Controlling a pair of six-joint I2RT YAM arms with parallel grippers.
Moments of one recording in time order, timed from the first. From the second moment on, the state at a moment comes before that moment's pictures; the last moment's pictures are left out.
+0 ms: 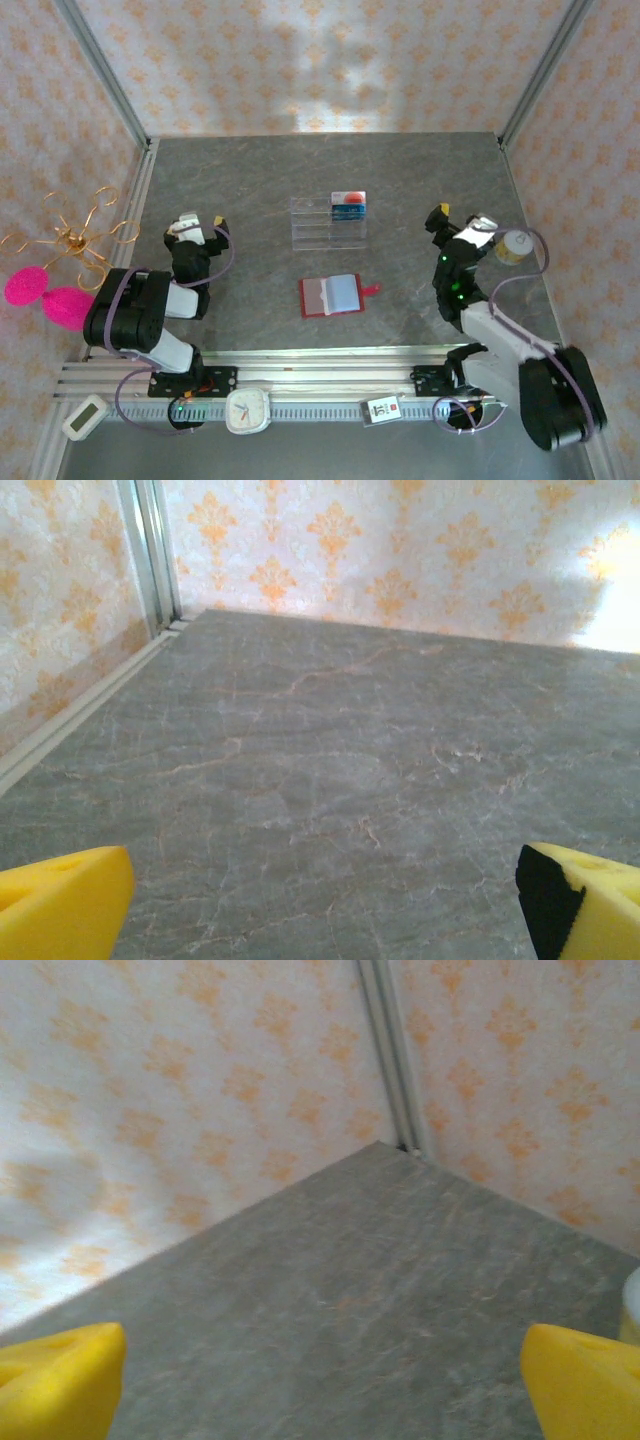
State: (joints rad) left arm 0.01 1.53 0.21 1.15 -0.26 -0.10; right arm 0.26 1.05 0.28 0.65 0.67 0.35
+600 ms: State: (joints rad) left arm 0.01 1.53 0.19 1.23 -0.31 -0.12; right arm 0.07 1.52 0.23 1.10 0.40 0.22
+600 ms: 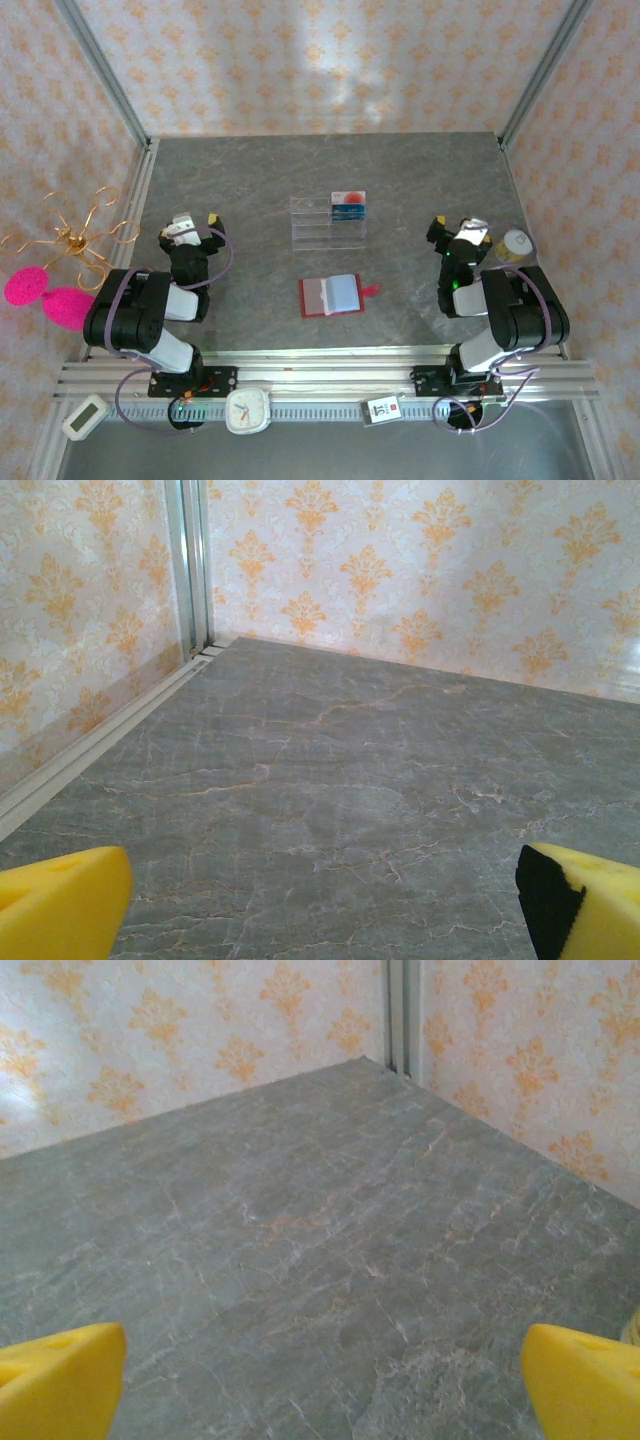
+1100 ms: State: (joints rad) left arm 0.01 1.53 0.20 1.23 -0.29 -0.12; right arm 0.07 1.52 0.23 1.14 0.36 0.22
